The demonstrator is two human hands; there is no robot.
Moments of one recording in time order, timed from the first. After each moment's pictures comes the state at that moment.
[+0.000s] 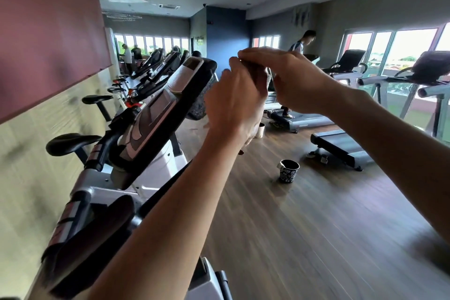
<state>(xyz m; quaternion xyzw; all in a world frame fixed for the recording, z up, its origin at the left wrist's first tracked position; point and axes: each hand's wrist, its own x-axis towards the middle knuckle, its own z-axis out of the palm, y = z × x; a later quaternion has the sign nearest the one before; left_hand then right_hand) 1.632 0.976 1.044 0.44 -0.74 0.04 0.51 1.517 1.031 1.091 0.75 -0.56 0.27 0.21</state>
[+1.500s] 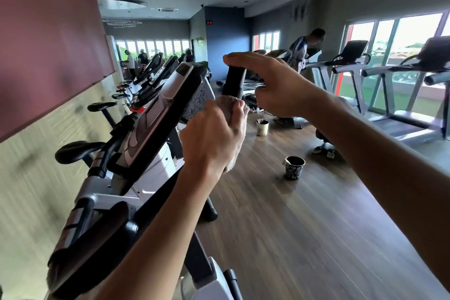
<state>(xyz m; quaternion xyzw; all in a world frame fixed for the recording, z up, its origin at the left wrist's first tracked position) 1.665 0.997 1.006 0.45 -0.76 0.00 0.47 1.524 1.044 1.087 0.75 -0.56 0.34 0.06</state>
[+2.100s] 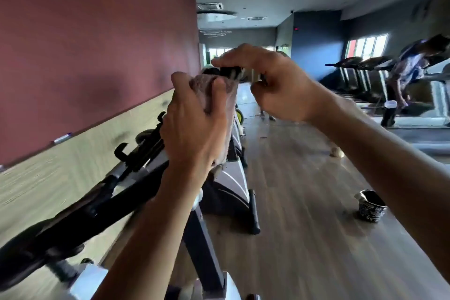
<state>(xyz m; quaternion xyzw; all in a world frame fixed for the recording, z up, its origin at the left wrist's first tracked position) 1.620 0.991 1.018 0.51 -0.58 0.07 0.63 1.465 0.984 1.087 0.88 -0.27 0.40 0.07</state>
